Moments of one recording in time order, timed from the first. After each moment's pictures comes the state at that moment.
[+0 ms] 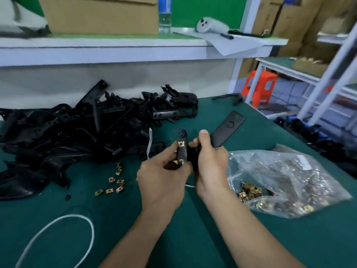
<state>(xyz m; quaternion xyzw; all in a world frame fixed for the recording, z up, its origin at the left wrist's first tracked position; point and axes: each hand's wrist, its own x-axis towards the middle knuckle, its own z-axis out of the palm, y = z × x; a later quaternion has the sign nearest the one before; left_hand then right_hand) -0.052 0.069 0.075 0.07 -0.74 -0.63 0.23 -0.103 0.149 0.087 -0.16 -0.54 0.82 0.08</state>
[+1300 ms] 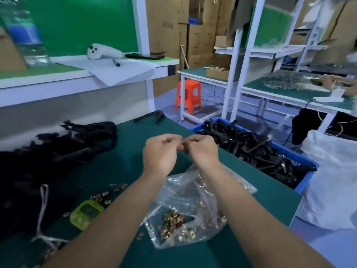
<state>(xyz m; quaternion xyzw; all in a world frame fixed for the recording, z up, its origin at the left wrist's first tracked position) -0.194 0.270 0.122 -0.06 -0.75 -0.65 0.01 -0.193 0.391 0.107 -0.21 -0.77 0.58 0.16</state>
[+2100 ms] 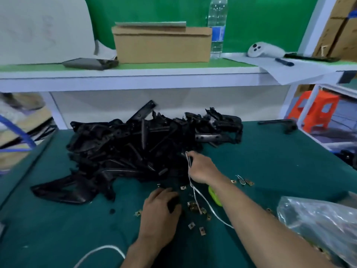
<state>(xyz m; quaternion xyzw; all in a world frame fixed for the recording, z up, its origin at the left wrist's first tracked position) -0.075 -0.042 -0.001 0.13 -0.95 -0.28 0.11 -0.235 0.067 0.053 0.18 -0.92 0.30 -0.17</state>
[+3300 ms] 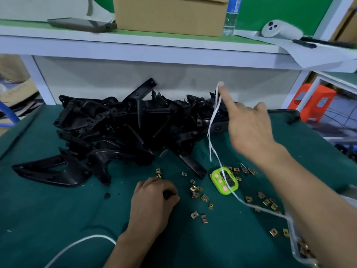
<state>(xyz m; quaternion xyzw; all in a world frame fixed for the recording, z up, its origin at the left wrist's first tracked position) -0.066 -0.060 -0.010 0.10 -0.93 -0.30 0.17 -0.225 0.122 0.138 0.22 -0.94 -0.07 0.26</state>
